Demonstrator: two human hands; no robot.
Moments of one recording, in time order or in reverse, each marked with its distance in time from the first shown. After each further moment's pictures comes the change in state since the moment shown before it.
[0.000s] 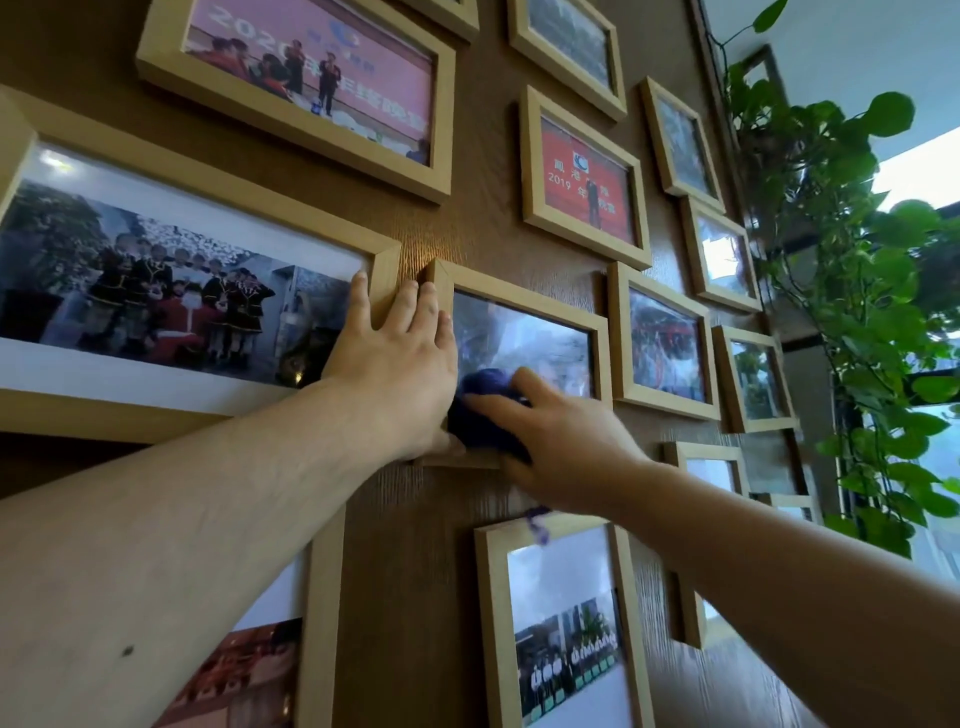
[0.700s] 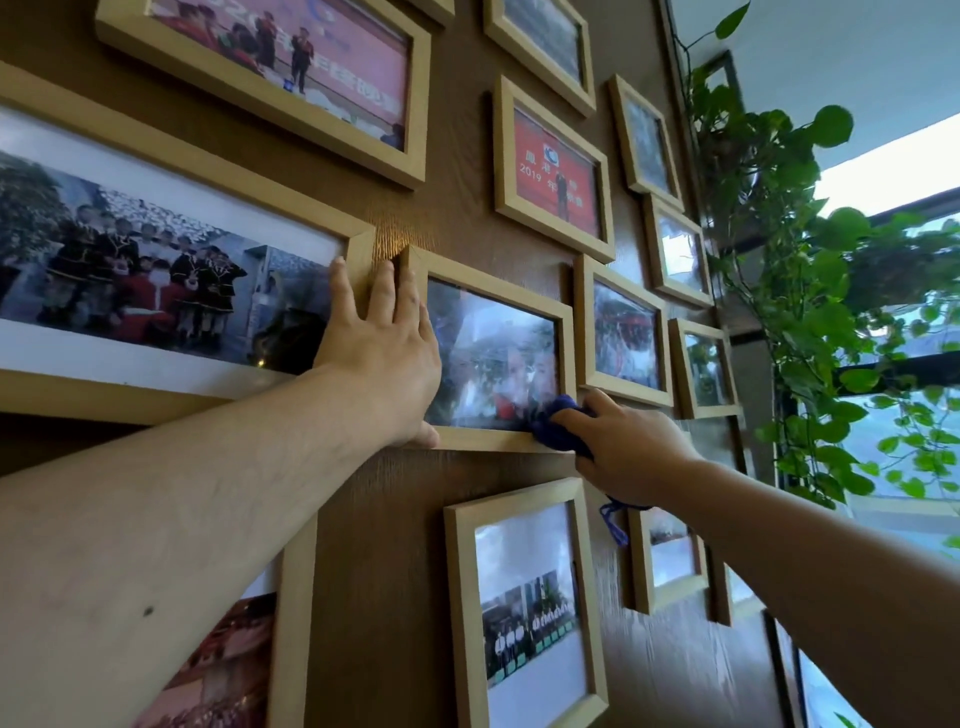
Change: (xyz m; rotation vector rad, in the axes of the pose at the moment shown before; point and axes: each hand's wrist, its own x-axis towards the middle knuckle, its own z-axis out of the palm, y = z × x) left_hand -0.001 0.010 -0.001 0.063 -0.050 -0.024; right_hand -0.054 0.066 0.005 -0.150 -0.297 0.238
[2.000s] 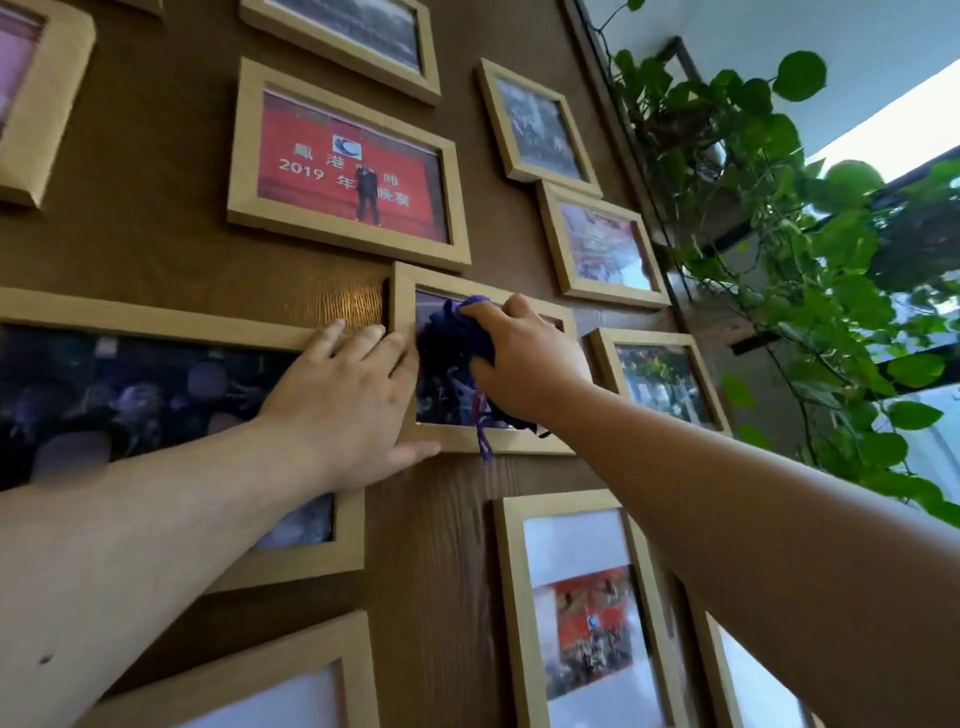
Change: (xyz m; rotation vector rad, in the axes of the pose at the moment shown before) left_hand 0.147 0.191 -0.029 0.037 0.197 0.137; right_hand 0.125 0.182 0.059 0.462 0.528 0.028
